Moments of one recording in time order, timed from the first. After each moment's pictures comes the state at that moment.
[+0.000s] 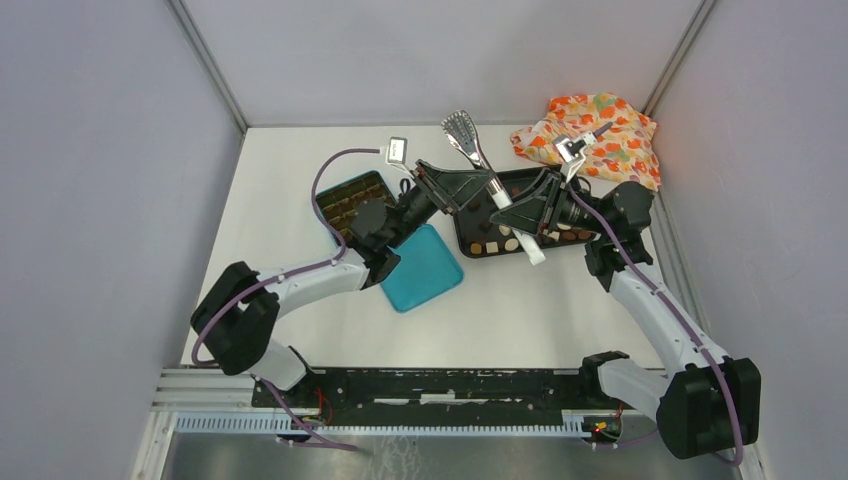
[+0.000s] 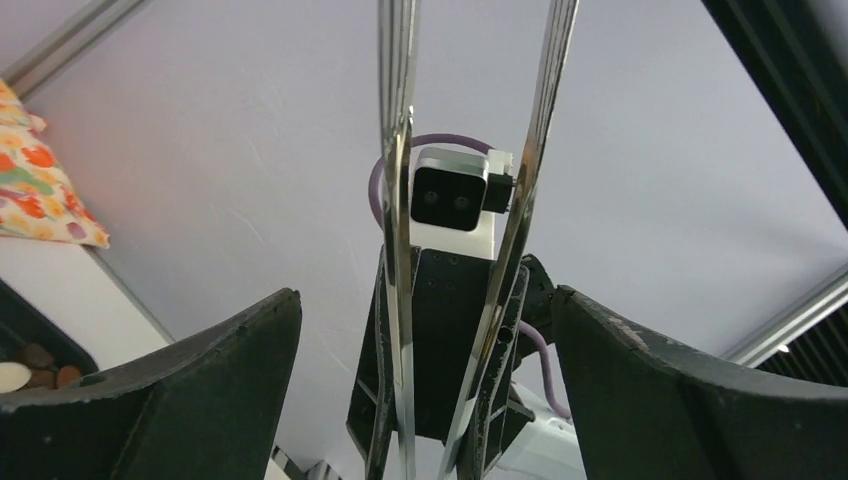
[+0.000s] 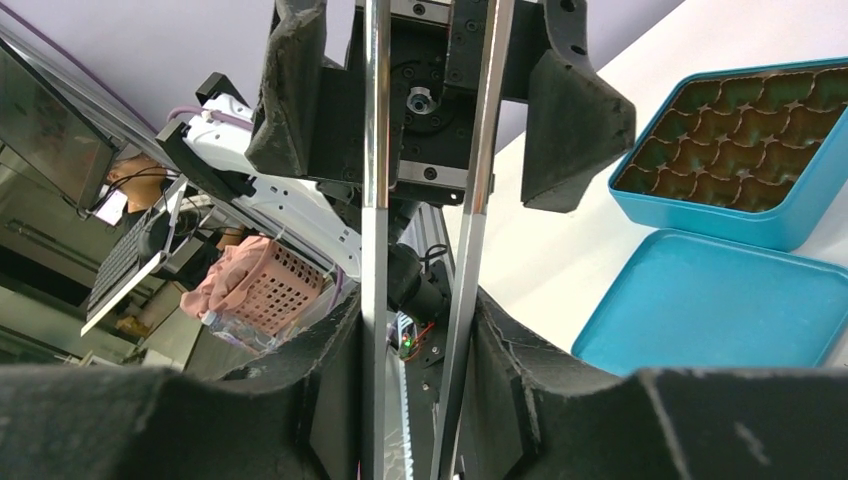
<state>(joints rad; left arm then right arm) -0.81 1.54 0.92 1.13 0.13 -1.14 0.19 1.08 0.75 0.63 -1.11 1.00</state>
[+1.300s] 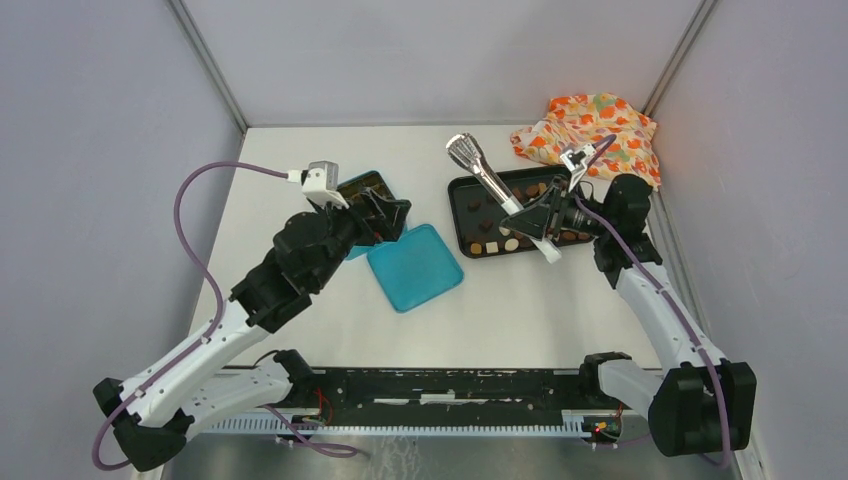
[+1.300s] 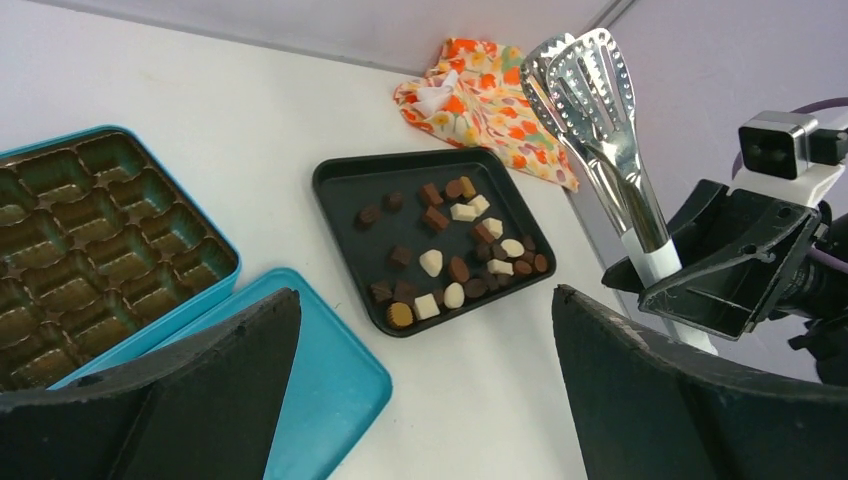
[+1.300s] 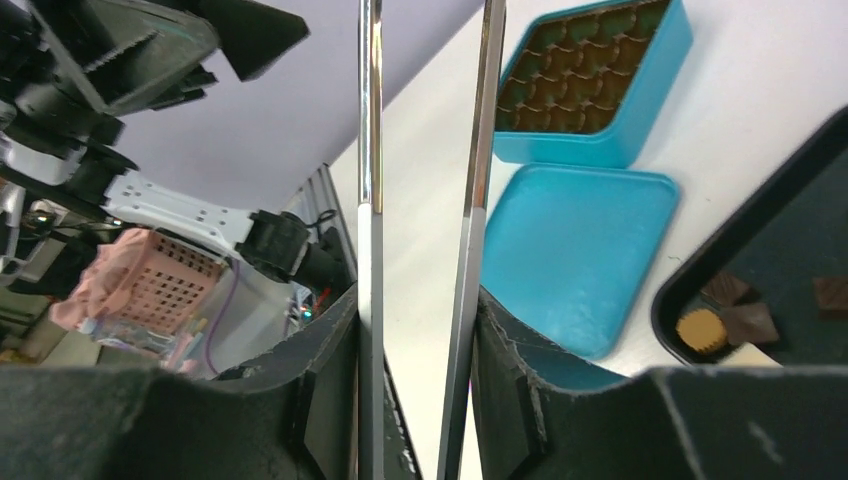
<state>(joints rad) -0.81 0.84 0.94 -0.18 -0.37 -0.57 0.09 1.08 0.75 0.26 -1.12 0.61</state>
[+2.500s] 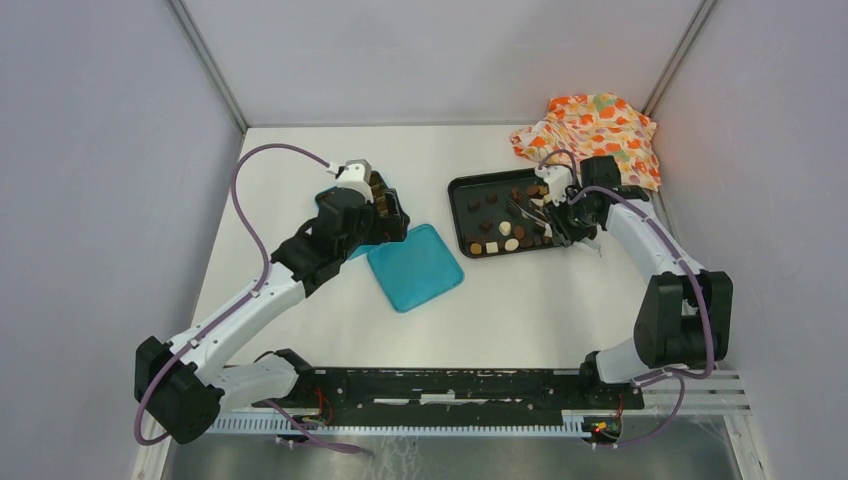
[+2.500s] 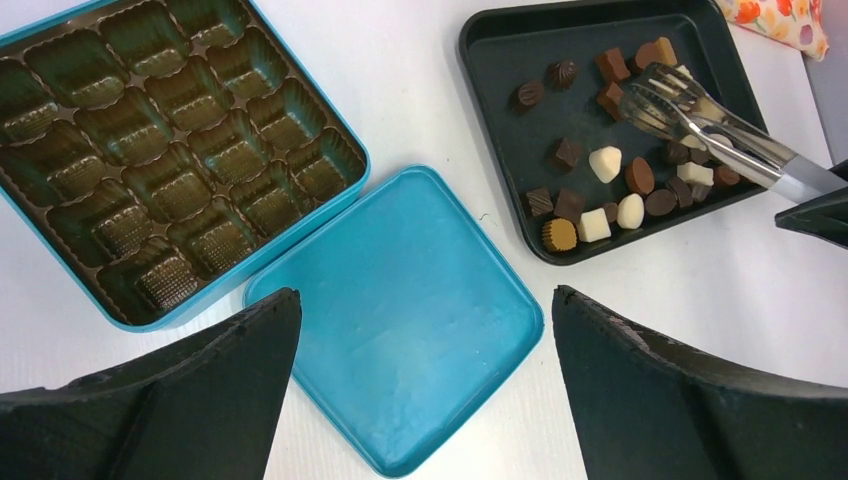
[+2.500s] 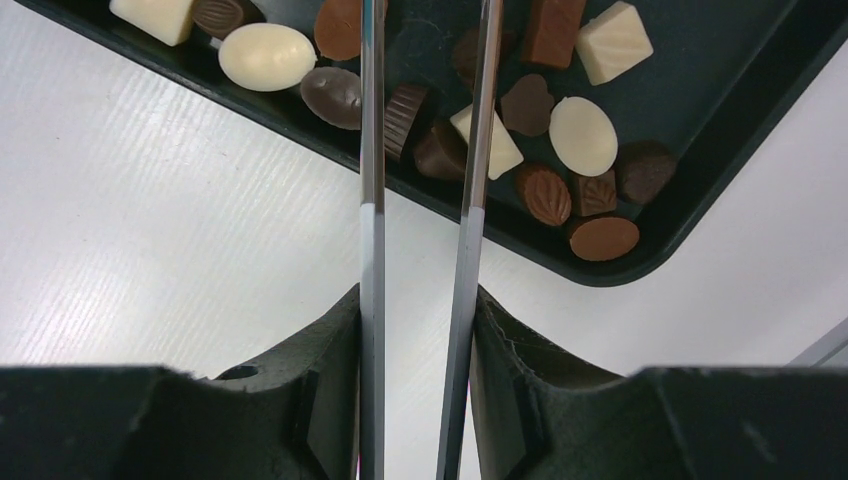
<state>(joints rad) -0.62 1.11 0.92 -0.30 -0.24 -0.48 0.05 1.47 1.10 -0.72 -0.25 -0.53</state>
